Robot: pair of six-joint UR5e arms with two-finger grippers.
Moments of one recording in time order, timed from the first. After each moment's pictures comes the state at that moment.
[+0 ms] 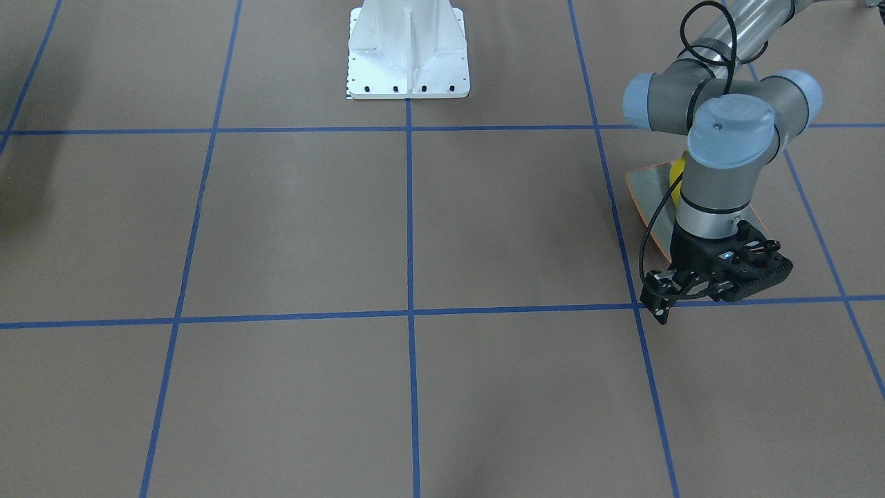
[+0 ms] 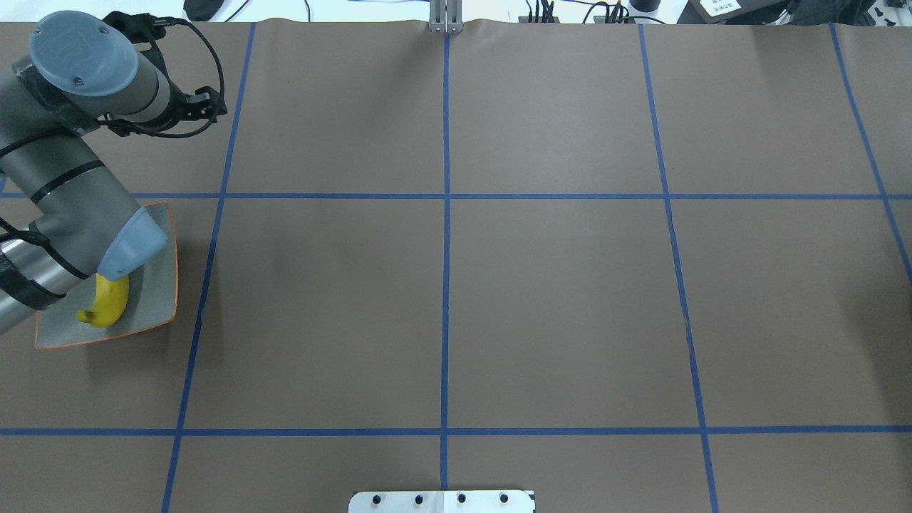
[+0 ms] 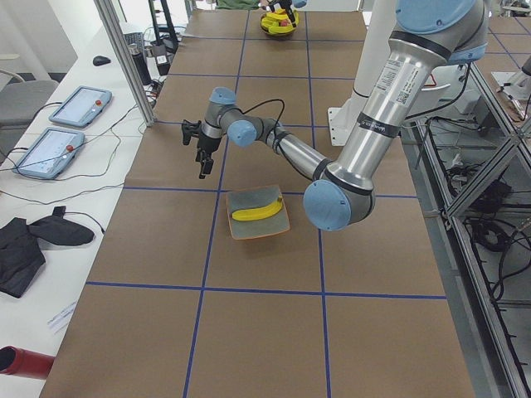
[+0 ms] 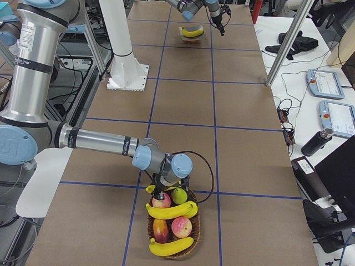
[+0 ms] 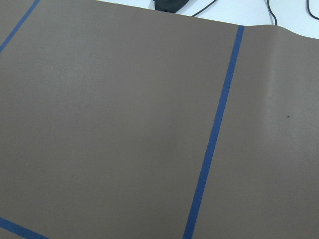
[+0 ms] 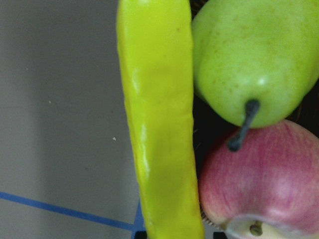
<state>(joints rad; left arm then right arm) -0.90 -2.02 -1.62 -1.75 -1.72 -1.19 1.34 -1.82 1.64 -1.75 2.39 -0.32</state>
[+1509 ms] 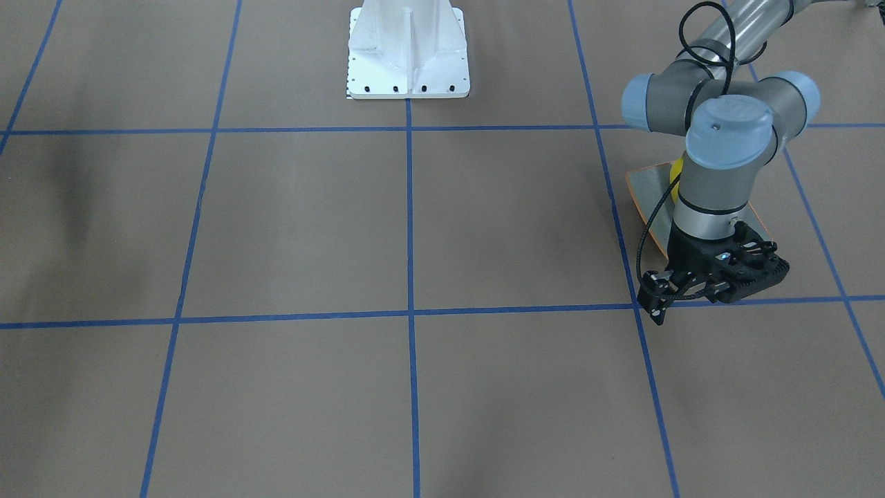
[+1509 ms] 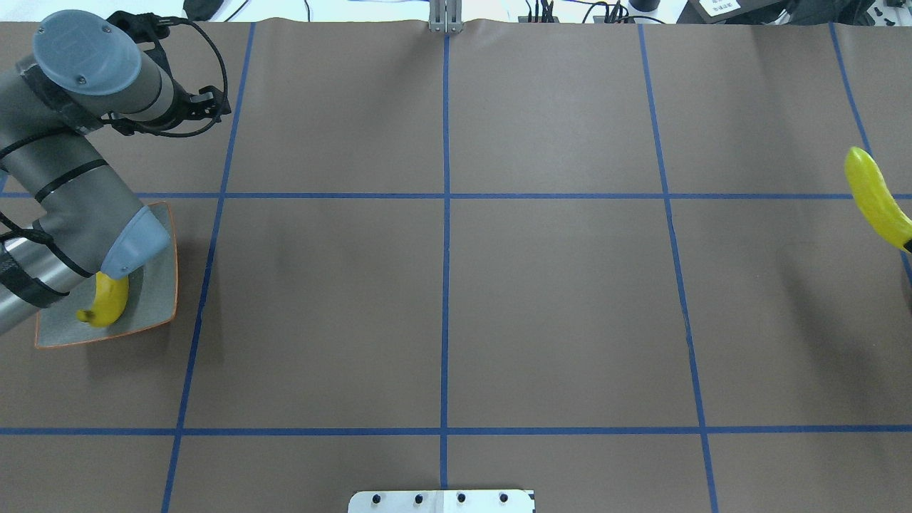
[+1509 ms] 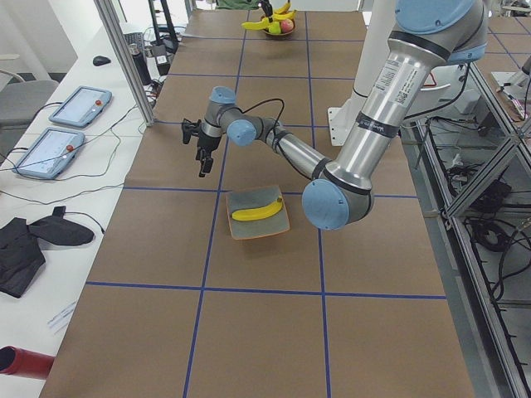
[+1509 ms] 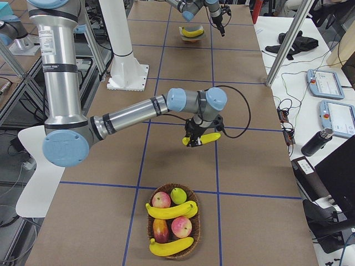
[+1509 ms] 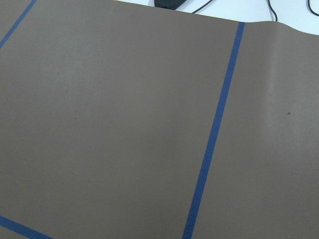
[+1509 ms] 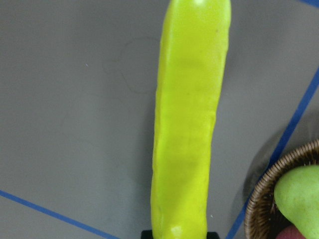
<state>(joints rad) -0.90 -2.04 -1.61 -1.77 -1.72 -1.20 1.28 -1.43 1.89 -2.10 2.39 -0.23</state>
